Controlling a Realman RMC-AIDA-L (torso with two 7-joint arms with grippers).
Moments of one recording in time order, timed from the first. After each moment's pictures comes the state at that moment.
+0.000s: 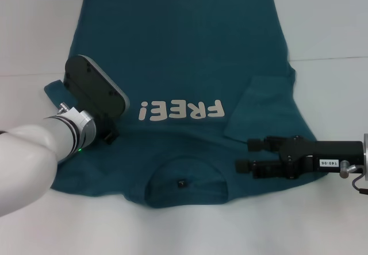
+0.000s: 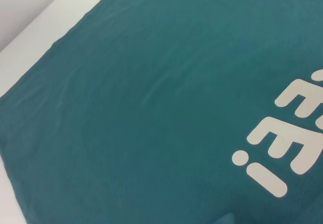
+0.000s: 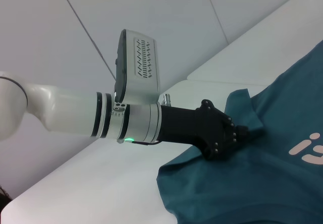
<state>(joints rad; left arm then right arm) -0.67 -2.18 -1.53 -0.73 -0.11 0.33 -2.66 0.51 2.09 -0.69 -0.75 -2.03 -1.60 1.69</state>
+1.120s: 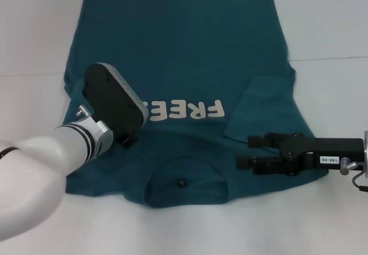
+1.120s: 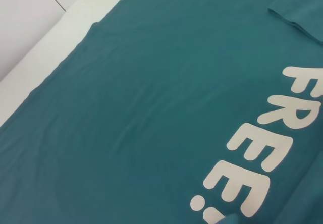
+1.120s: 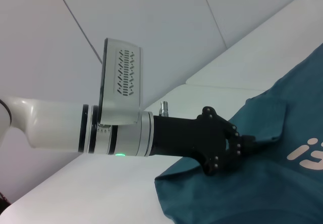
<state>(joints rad) -0.58 -2.18 -1.38 -0.87 -0.12 0.32 -2.66 0.51 2.09 -0.67 -0.75 -2.03 -1.60 1.69</state>
